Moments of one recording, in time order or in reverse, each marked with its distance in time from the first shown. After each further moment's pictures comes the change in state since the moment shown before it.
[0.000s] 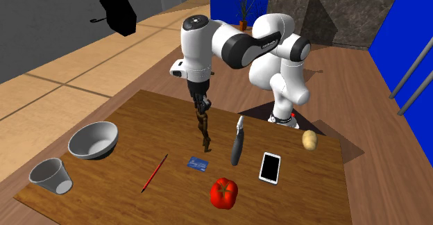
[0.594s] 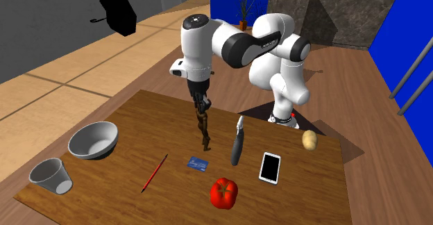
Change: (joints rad) arm 0.000 0.002 0.000 0.008 0.000 -0.006 -0.001
